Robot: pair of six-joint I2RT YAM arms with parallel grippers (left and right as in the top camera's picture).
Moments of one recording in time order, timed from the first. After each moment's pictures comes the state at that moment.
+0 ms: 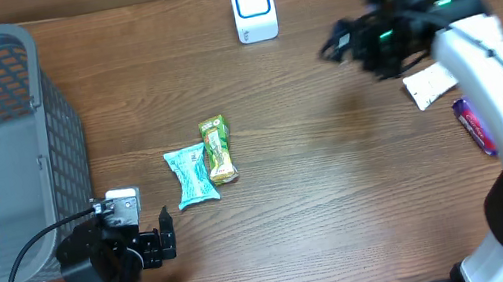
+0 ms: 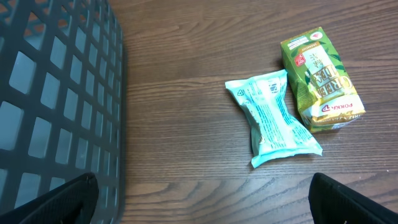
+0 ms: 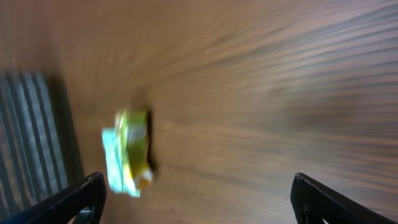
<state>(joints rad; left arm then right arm) 0.21 0.50 0.62 -0.82 0.08 0.24 0.21 1.81 1.61 -0.94 -0.47 0.40</state>
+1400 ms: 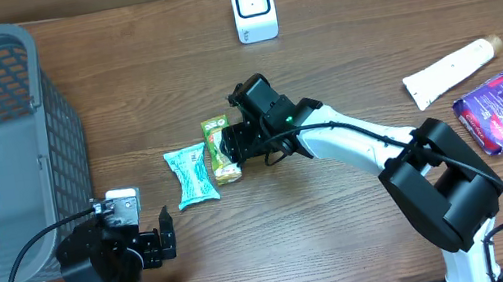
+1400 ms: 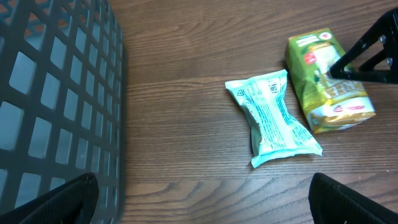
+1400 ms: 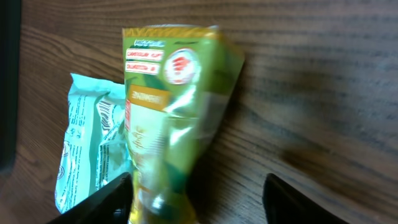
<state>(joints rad) 0.21 0.50 0.62 -0.82 0.08 0.24 0.70 2.04 1.34 -0.31 -0.29 0.56</state>
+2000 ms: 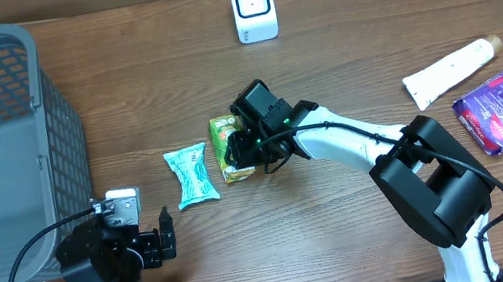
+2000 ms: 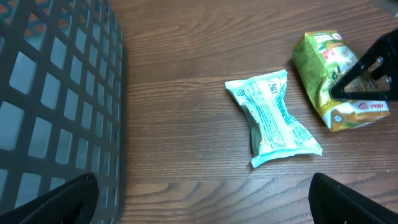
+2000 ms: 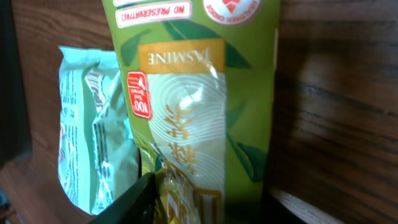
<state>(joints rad) 0.21 0.50 0.62 -0.82 0.08 0.24 0.70 2.07 1.35 -0.35 -0.39 0.63</state>
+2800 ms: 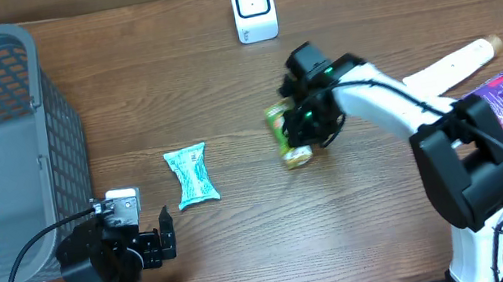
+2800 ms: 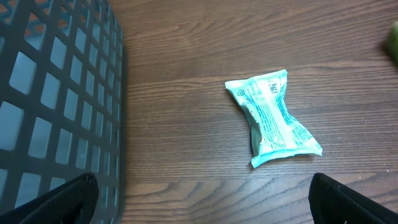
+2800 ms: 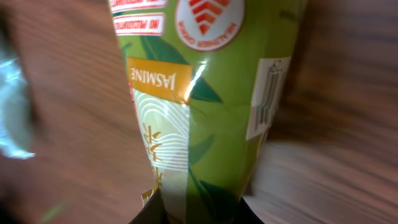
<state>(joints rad) 0.21 0.50 0.62 -0.82 0.08 0.24 0.45 2.04 1.43 -0.84 -0.35 0.25</state>
